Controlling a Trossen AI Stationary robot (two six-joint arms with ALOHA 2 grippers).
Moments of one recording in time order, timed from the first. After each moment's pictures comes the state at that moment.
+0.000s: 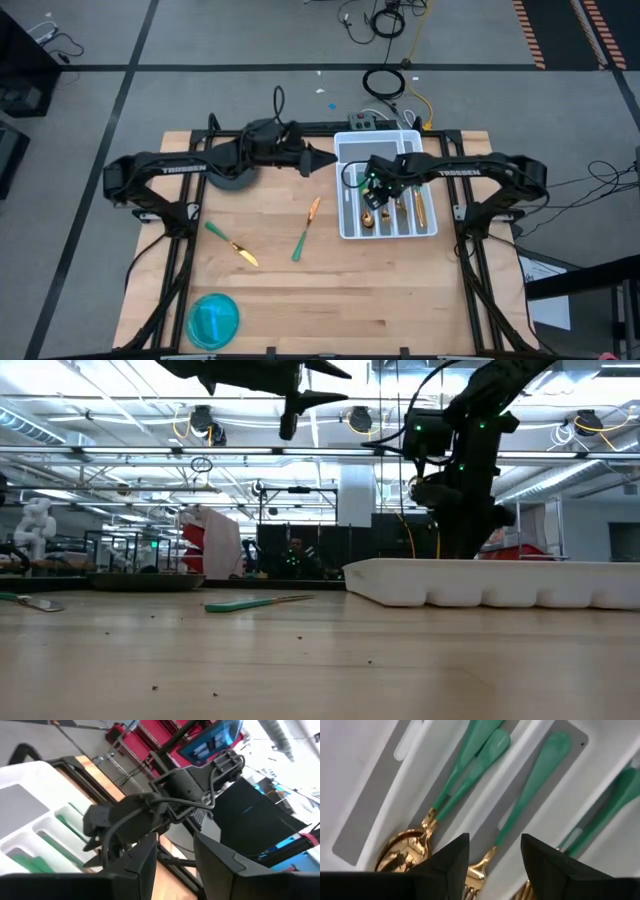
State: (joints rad) left arm 0.30 1.47 1.13 0.22 0.28 -0.76; right arm -0.33 1.53 0.94 -0.74 0.05 0.64
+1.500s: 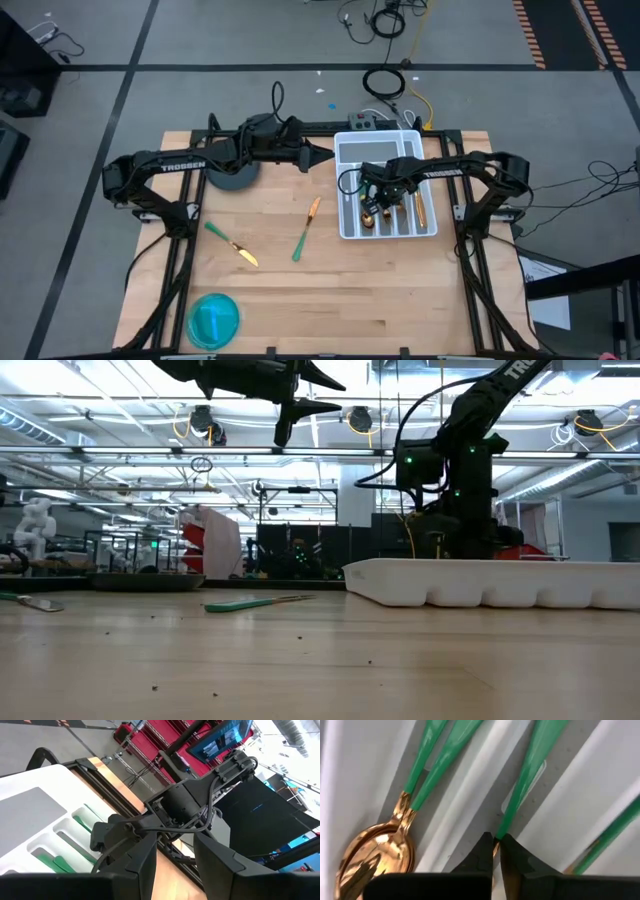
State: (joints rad) left arm 0.35 1.46 1.13 0.17 0.31 -0.72; right arm -0.33 1.67 0.94 -0.77 -0.01 0.72
